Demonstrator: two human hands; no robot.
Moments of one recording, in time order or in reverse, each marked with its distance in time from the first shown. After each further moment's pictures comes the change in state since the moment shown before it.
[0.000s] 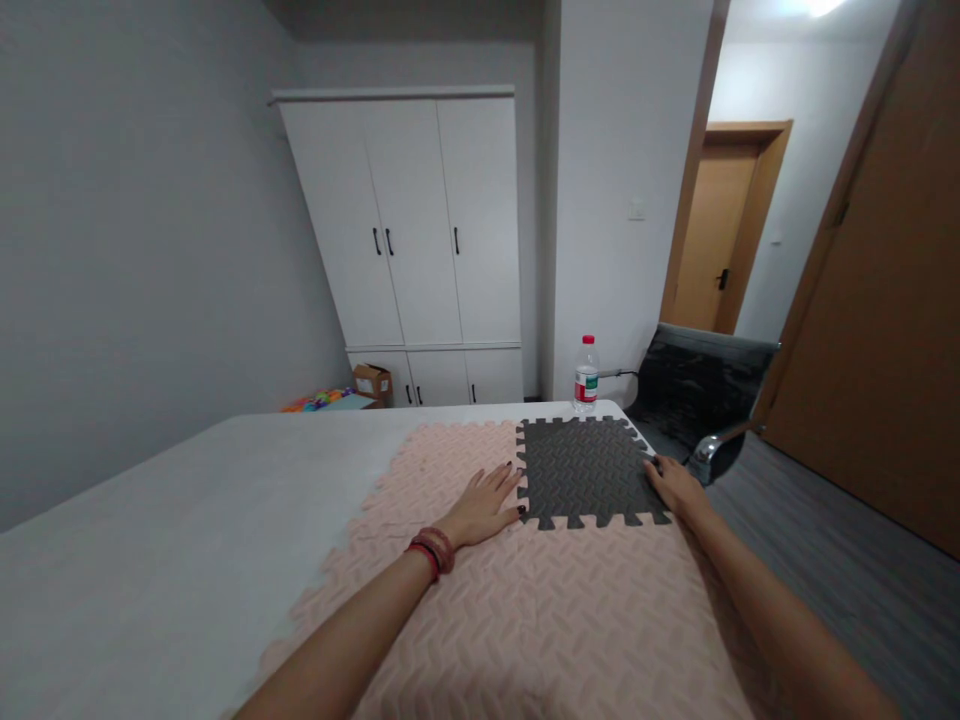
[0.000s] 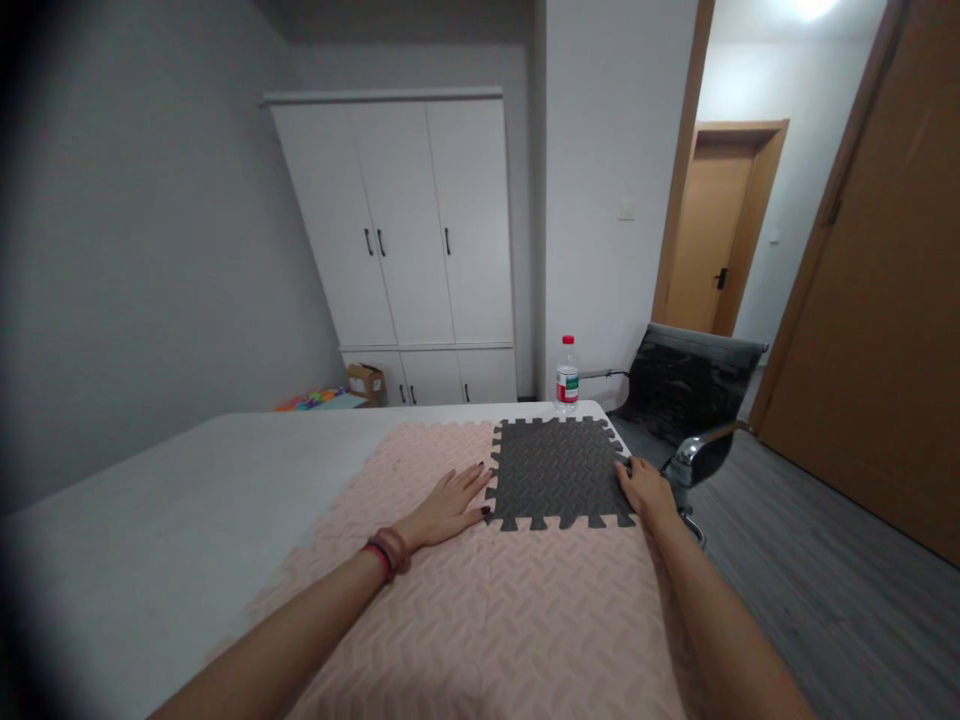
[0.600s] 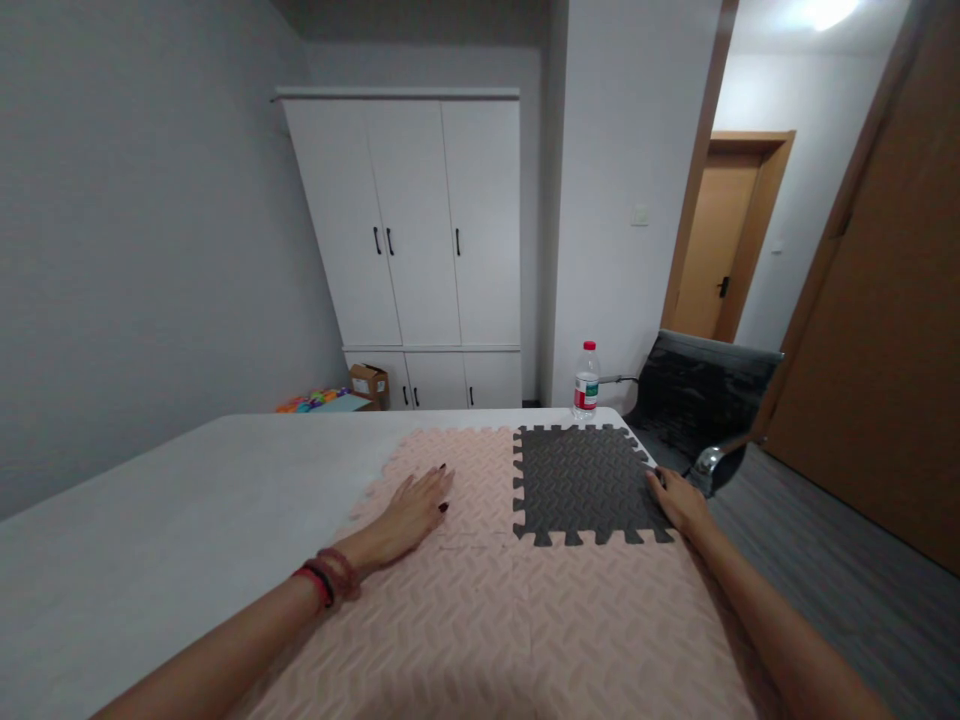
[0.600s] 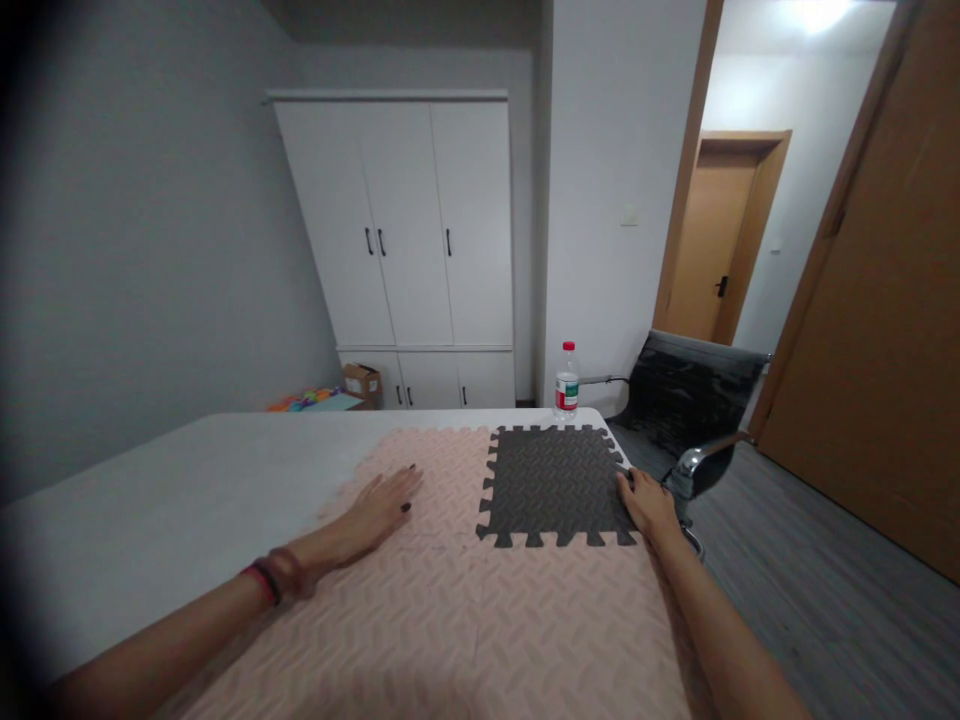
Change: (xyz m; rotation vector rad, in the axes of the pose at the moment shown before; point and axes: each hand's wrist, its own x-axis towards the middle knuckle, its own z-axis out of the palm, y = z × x) left_hand -0.074 -0.088 -0.018 0.070 0.035 -0.190; right_hand 0.003 0.001 0.000 0.025 -0.001 -0.024
